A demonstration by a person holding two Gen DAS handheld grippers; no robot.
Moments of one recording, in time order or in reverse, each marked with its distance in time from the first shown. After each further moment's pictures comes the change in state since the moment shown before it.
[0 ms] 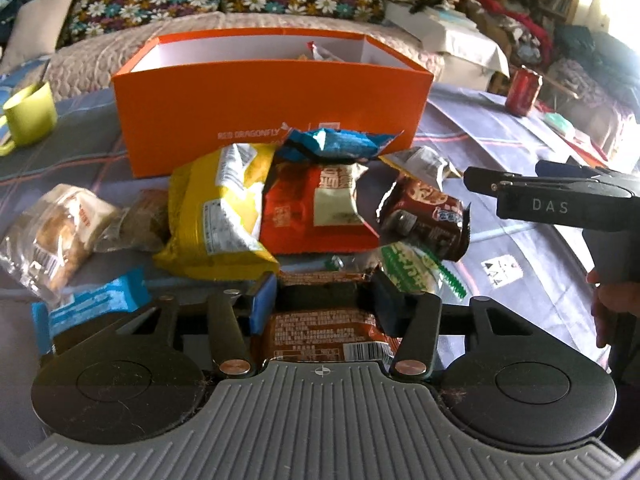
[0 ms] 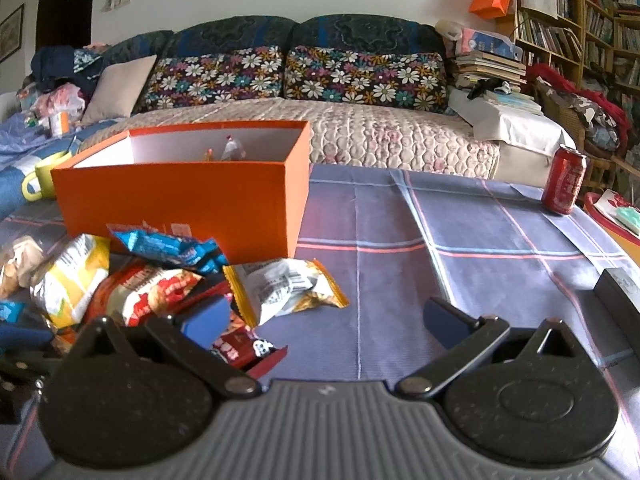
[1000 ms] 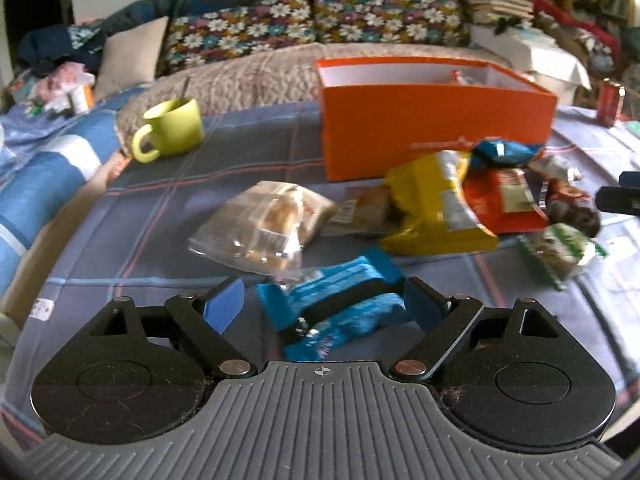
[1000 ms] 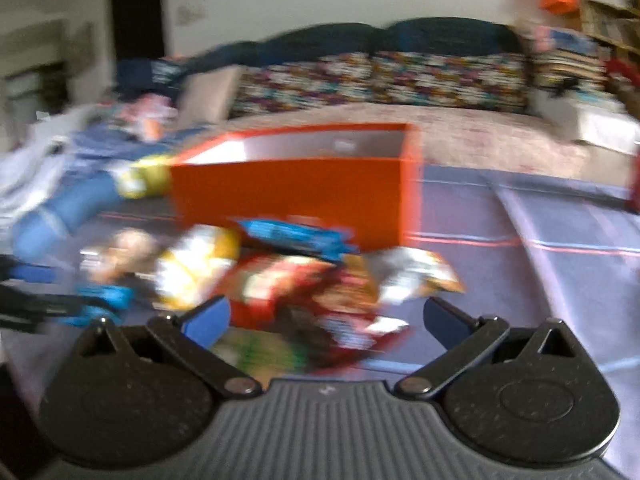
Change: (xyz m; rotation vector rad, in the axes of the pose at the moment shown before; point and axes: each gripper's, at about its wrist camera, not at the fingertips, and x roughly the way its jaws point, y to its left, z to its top) left arm -0.055 0.092 -0.032 0.011 -0.102 0.308; right arm -0.034 0.039 -0.011 -0.024 -0.022 0.395
